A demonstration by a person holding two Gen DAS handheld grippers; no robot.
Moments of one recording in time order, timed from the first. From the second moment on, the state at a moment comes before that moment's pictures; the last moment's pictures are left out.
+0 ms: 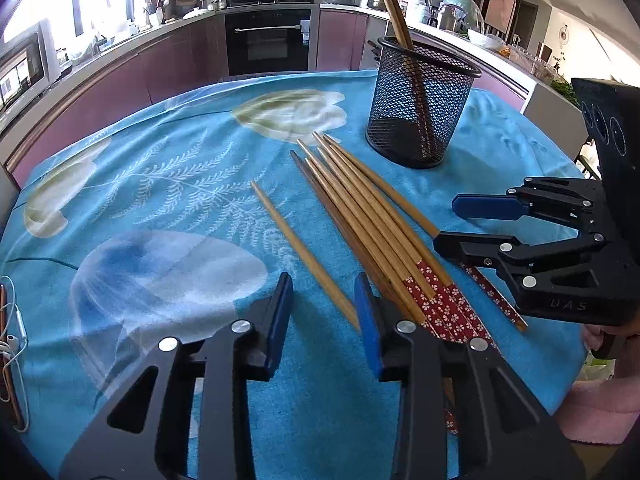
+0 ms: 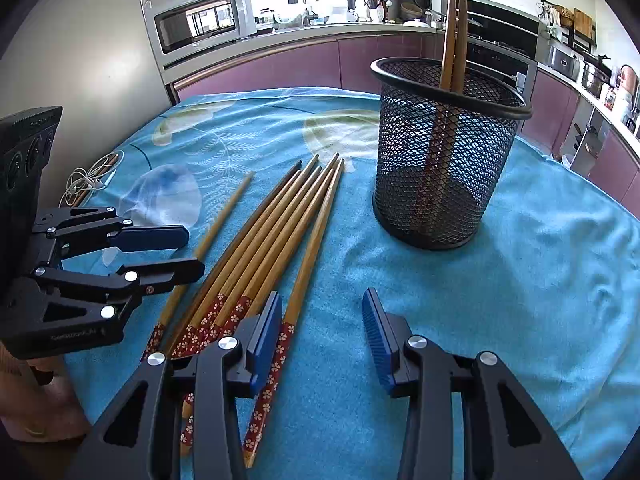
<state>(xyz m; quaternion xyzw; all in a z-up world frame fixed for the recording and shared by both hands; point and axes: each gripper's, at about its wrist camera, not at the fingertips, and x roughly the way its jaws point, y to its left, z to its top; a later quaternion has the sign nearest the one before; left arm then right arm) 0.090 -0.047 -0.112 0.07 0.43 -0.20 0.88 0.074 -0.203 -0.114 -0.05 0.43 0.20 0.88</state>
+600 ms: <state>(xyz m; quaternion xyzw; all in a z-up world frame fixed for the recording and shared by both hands) 0.113 -0.043 -0.112 0.04 0.44 -0.18 0.88 0.097 -0.193 -0.114 -0.05 0.43 0.19 0.88</state>
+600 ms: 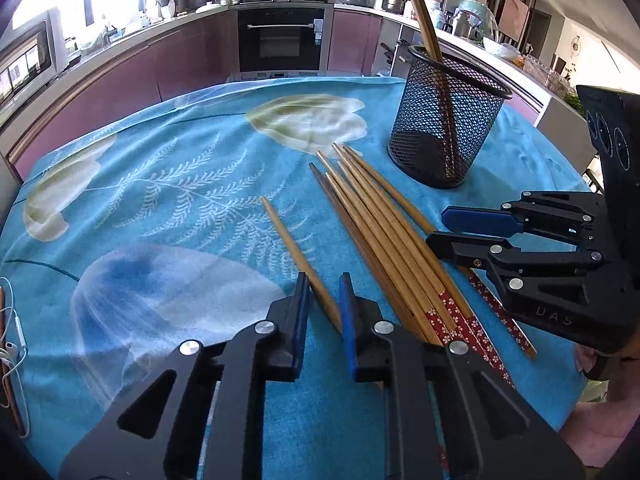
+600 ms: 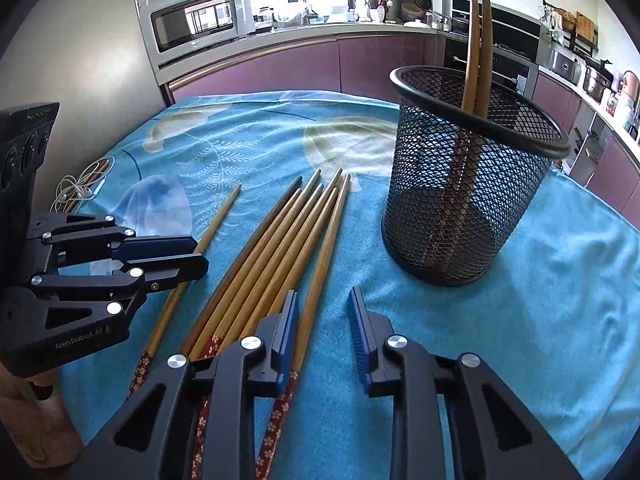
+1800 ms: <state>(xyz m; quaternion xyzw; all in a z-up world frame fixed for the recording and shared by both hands) 0.105 -0.051 -0.115 0.04 0.44 -0.22 0.87 0.098 -0.199 -0.115 -0.01 0.44 0.22 0.87</state>
